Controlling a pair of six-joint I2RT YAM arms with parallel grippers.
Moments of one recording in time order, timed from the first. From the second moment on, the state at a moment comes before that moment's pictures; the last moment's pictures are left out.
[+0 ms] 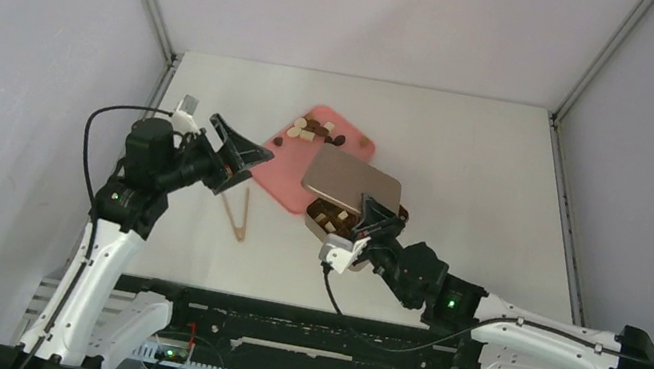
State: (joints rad) left arm -0.13 0.79 0.89 -0.48 0.50 -0.94; right arm 1.23 0.93 0.62 0.23 0.50 -1.11
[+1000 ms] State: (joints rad) left arm -0.20 0.92 0.92 -0.36 0.67 -1.02; right arm 1.35 1.10 0.57 0.64 0.54 -1.62
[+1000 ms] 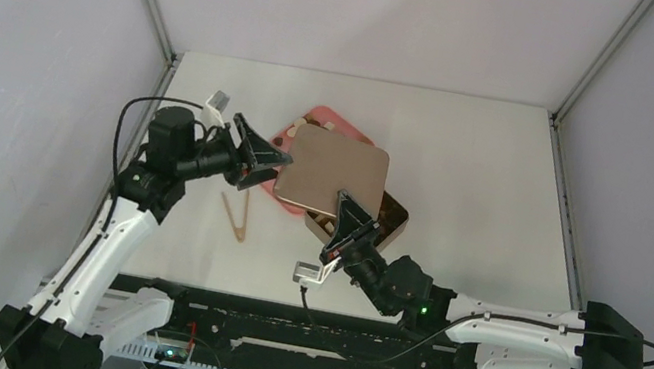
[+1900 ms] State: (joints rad) left arm -0.24 1.00 0.91 -0.20 0.68 -1.06; right arm 1.35 1.17 0.57 0.60 0.60 -1.49
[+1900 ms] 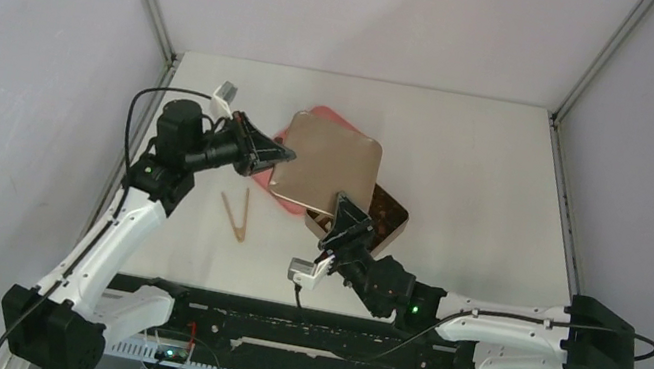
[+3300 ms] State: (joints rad) left arm -0.32 1.67 1.09 0.00 0.89 -0.76; right arm 0.73 0.89 0.56 -0.18 0.44 0.70
